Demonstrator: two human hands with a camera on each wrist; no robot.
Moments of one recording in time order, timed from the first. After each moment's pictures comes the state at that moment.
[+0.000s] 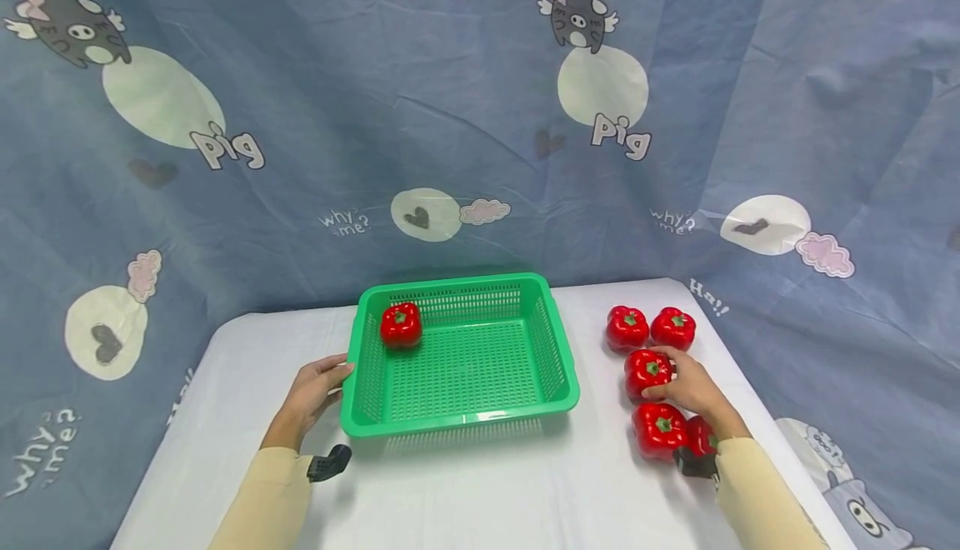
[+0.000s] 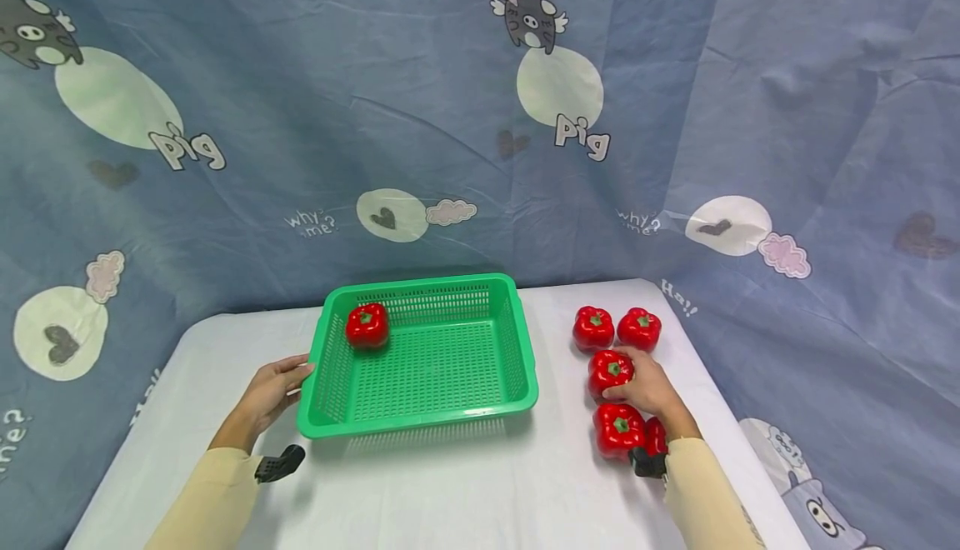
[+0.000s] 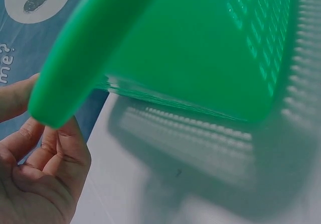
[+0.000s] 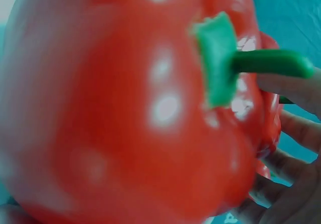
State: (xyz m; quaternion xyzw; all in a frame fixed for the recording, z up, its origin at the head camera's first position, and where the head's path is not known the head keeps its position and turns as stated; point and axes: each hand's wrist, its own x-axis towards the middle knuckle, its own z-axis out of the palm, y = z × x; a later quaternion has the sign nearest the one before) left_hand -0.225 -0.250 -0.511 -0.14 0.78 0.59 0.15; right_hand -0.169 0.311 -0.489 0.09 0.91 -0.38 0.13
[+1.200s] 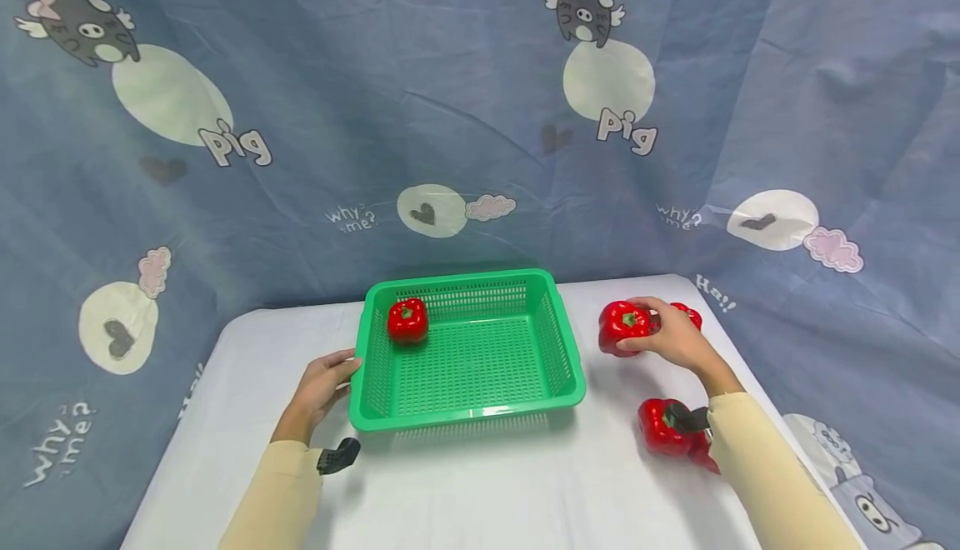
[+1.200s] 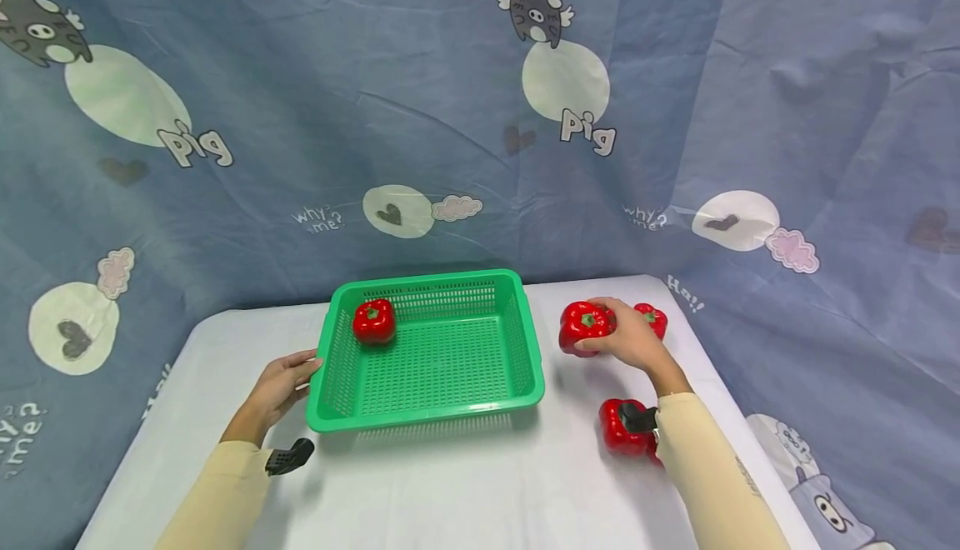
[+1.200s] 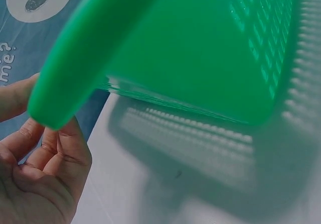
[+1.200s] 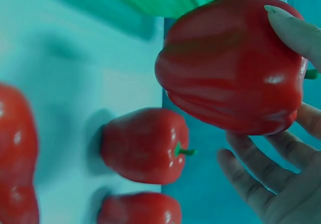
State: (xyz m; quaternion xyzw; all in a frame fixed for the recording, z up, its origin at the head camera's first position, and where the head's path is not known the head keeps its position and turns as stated) left_hand -0.225 -0.250 -0.507 -0.15 0.77 0.60 0.16; right_hand -0.202 0.280 -0.435 -0.01 0.92 -0.39 0.06
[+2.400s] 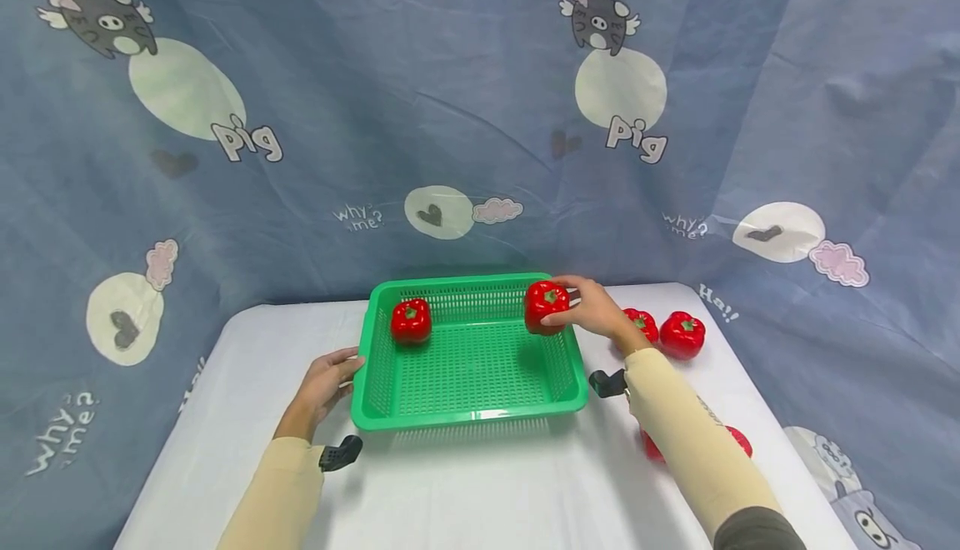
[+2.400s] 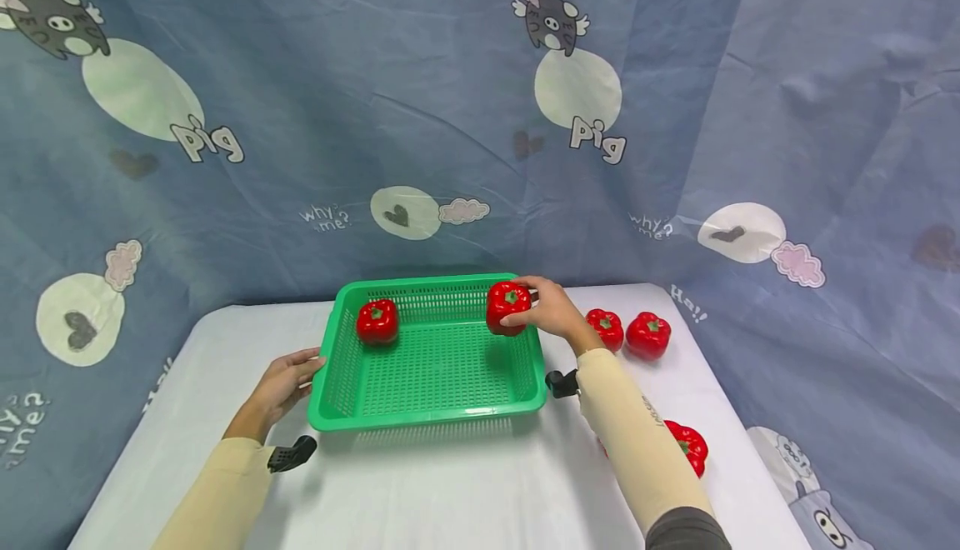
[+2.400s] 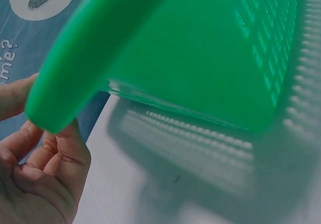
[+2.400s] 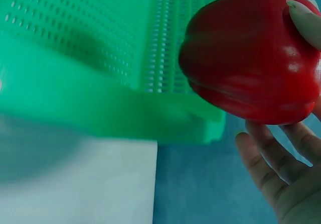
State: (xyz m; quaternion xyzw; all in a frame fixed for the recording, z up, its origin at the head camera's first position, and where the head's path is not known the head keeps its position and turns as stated) left_hand -0.226 -0.252 -0.511 -0.16 0.76 0.61 0.16; right_hand -0.267 0.182 -0.429 -0.09 0.89 -0.44 0.08
